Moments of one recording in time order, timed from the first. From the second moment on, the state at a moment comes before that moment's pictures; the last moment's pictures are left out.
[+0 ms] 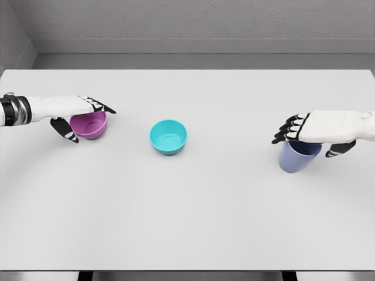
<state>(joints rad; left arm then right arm) -0.79 0.71 -0.73 -1.03 -0.33 -0.61 -0.61 -0.77 -1.10 0.85 -1.61 0.28 -0.61 0.61</state>
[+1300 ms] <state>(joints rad) -0.88 0.59 -0.74 -1.20 -0.32 -0.62 -0.61 -0.77 -1.09 0.87 -1.60 0.29 -0.61 0.61</state>
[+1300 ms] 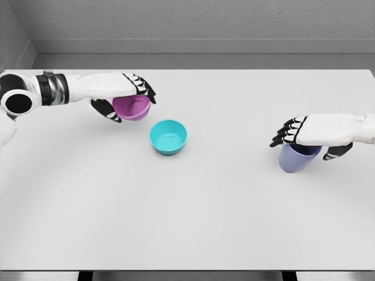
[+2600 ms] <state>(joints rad) -0.87 0.51 -0.86 -1.28 -0.32 -0.61 -0.61 -0.78 -1.09 0.87 -1.59 0.29 -0.61 0.61</state>
